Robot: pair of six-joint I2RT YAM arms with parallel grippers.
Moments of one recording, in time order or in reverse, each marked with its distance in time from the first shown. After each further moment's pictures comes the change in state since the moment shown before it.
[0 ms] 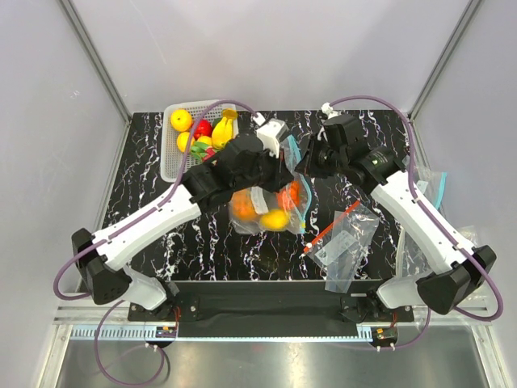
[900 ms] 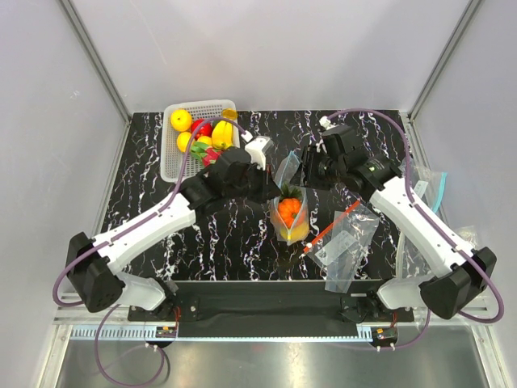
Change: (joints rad) left arm 0.093 -0.072 -0.319 0.137 0.132 -0.061; right arm 0.000 -0.026 -0.123 -0.004 -0.050 0.026
